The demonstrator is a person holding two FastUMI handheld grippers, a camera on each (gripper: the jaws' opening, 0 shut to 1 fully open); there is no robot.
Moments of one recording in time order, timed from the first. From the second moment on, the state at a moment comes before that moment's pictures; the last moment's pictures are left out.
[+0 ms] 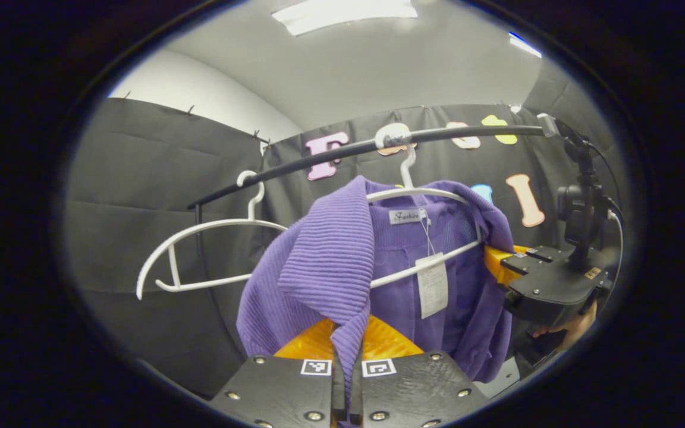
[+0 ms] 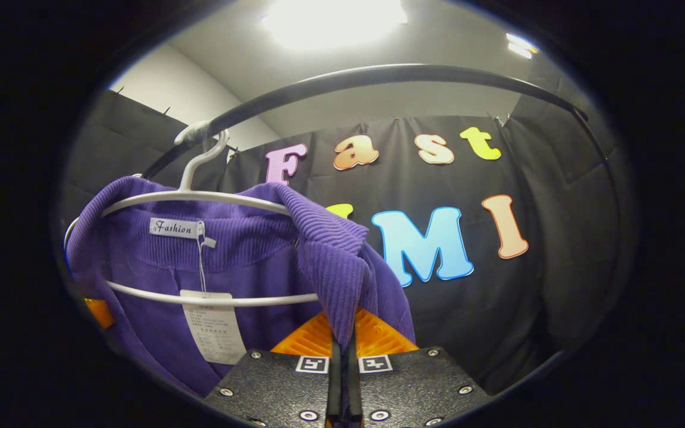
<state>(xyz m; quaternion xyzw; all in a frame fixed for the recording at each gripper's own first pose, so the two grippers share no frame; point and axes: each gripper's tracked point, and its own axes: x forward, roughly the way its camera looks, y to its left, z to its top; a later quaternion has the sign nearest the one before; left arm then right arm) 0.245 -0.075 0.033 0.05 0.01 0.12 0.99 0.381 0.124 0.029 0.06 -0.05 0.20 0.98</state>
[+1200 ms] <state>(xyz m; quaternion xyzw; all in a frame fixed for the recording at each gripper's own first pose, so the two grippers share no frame) 0.231 0.041 0.153 0.06 -0.05 0.13 0.99 0.451 0.071 0.077 0.00 -0.12 0.14 0.98</state>
